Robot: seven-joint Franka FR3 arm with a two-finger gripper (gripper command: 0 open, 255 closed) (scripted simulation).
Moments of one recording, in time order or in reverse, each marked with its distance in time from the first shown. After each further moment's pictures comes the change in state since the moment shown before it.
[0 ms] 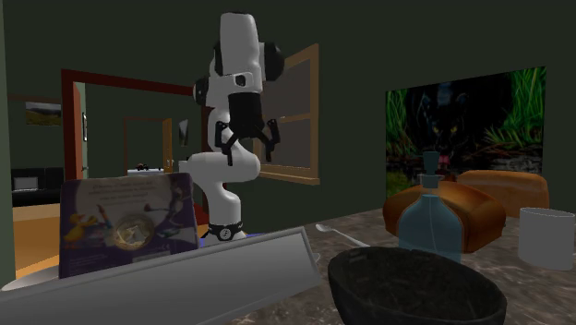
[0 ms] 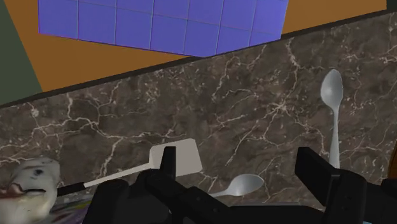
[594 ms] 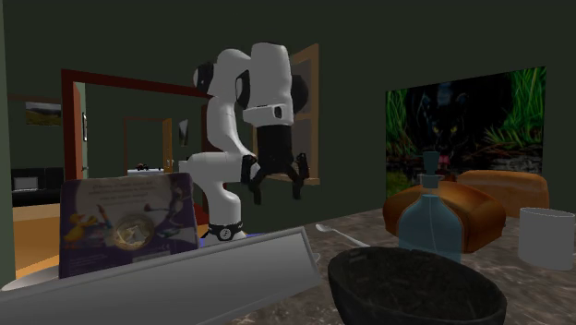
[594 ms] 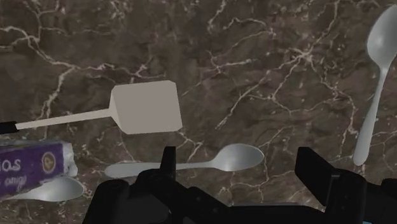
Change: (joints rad) arm 0.045 0.256 0.100 -0.042 -0.007 0.396 -0.005
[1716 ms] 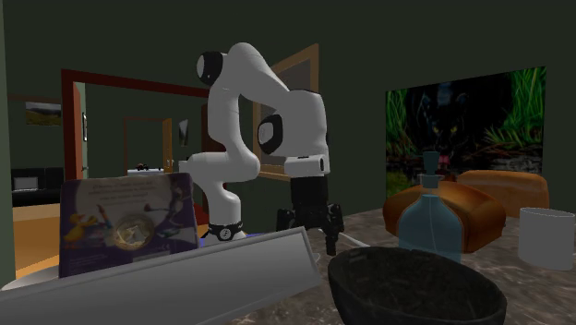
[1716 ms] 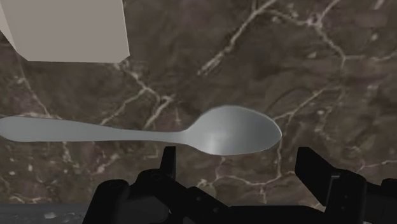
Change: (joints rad) arm -0.002 0.380 0.106 0.045 -0.133 0.419 0.090
